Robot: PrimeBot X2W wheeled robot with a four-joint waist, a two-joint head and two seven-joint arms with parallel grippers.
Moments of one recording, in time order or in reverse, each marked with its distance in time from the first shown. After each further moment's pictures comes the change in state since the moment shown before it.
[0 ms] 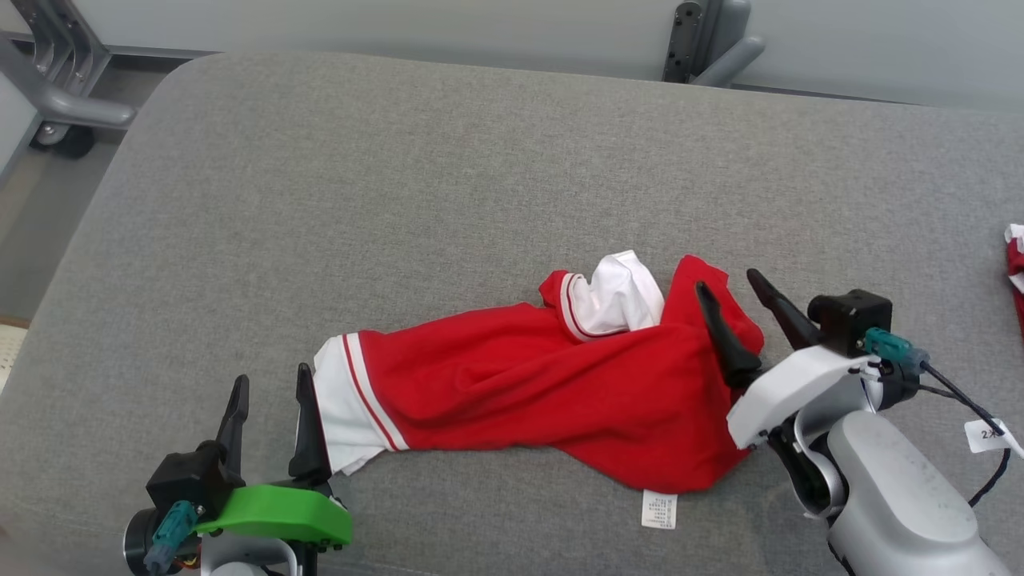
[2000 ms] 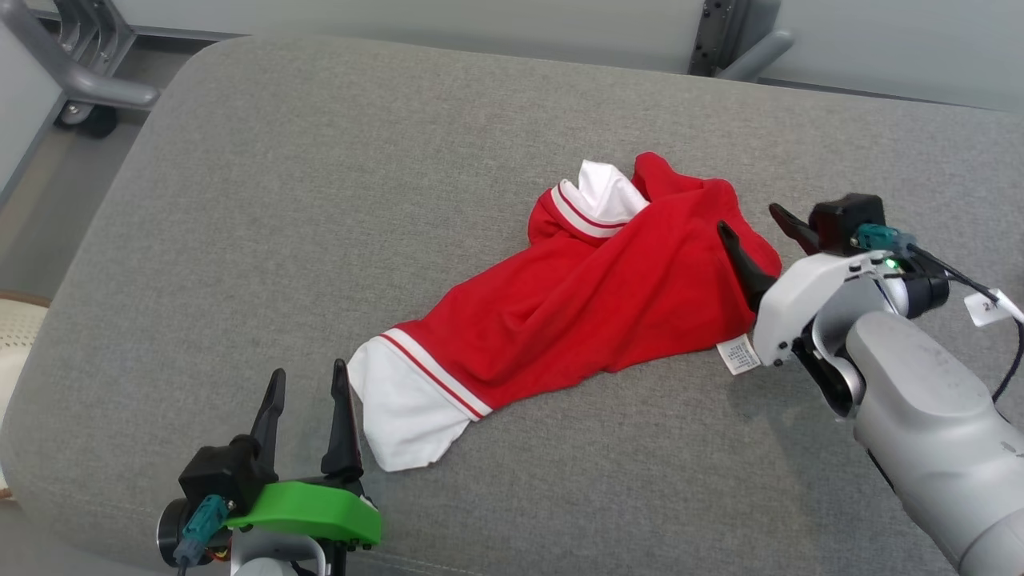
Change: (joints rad) left arm -0.007 -0.002 -0.078 -0.008 -0.036 0.016 0.000; right arm -0.358 -0.076 0.251 0.366 0.074 0.000 0.042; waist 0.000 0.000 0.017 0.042
